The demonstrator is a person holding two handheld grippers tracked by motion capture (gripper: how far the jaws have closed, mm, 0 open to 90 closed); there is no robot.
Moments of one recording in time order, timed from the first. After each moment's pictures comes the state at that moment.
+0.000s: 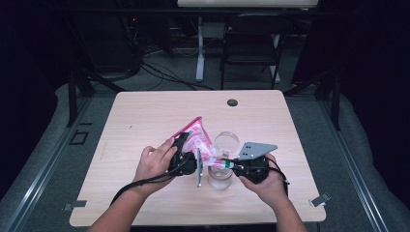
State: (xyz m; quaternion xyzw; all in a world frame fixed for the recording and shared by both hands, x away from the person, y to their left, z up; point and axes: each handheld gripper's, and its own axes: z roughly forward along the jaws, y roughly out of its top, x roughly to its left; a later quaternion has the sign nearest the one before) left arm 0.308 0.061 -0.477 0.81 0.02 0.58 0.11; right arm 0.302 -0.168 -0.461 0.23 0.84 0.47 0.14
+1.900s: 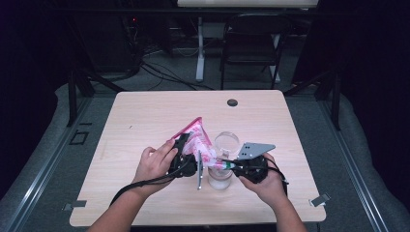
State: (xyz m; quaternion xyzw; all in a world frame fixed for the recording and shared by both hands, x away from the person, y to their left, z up) left arm 0.304 0.061 -0.478 0.80 0.01 0.59 0.10; right arm 0.307 -0.169 -0.470 0.23 0.85 0.46 0.13
